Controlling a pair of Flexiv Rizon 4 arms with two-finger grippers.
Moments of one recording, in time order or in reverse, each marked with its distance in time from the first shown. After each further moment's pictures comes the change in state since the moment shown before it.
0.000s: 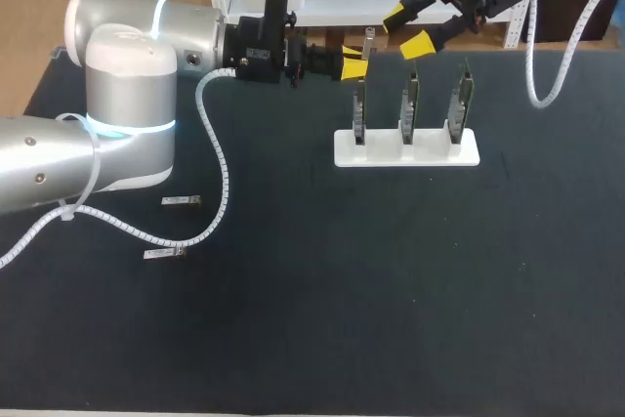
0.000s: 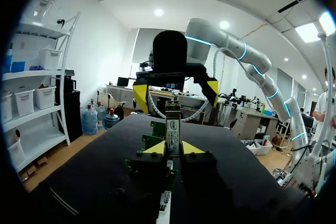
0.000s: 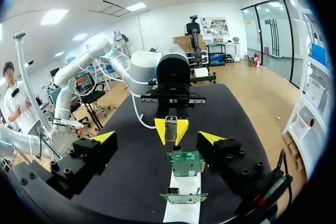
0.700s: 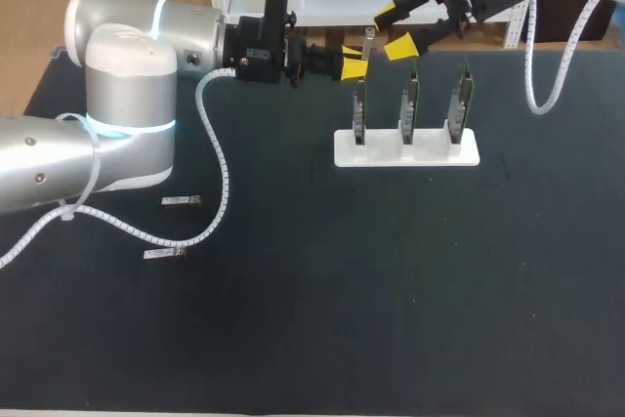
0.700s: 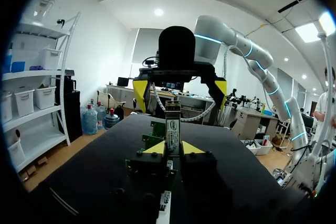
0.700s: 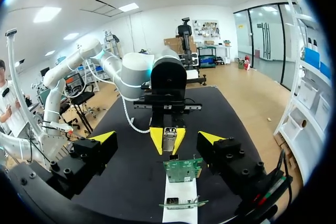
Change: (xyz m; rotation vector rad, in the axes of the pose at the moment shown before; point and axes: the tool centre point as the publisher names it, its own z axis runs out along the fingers) left arm 0.000 0.000 0.000 0.000 0.000 0.000; right arm -0.010 -0.002 0.013 0.101 -0.009 -0.010
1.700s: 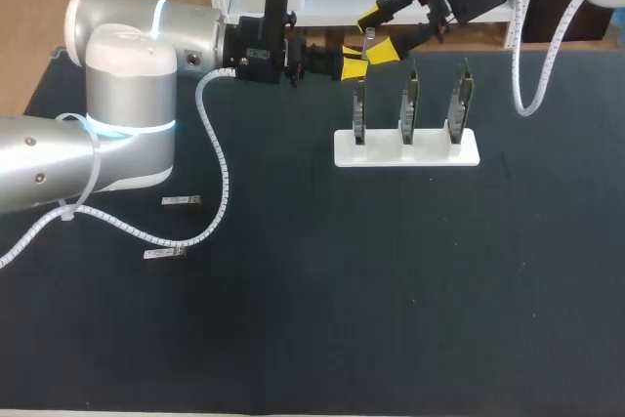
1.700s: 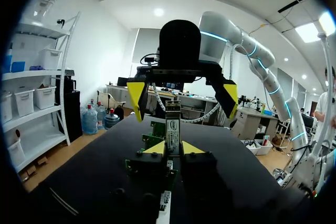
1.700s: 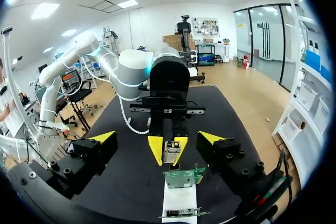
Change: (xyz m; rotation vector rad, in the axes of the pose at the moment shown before) left arm 0.000 0.000 0.000 0.000 0.000 0.000; right arm -0.006 -0.001 0.021 0.017 0.027 -0.009
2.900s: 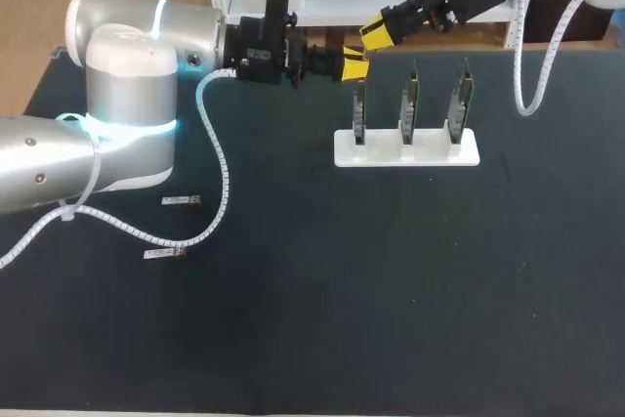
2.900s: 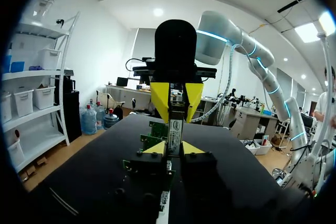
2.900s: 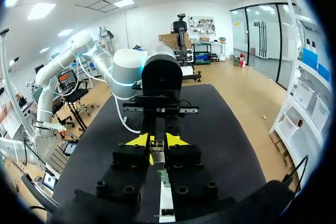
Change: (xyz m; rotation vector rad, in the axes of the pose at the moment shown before) left arm 0.000 -0.002 0.001 0.006 0.000 0.000; right arm 0.001 -0.007 -0.001 0.028 0.007 0.010
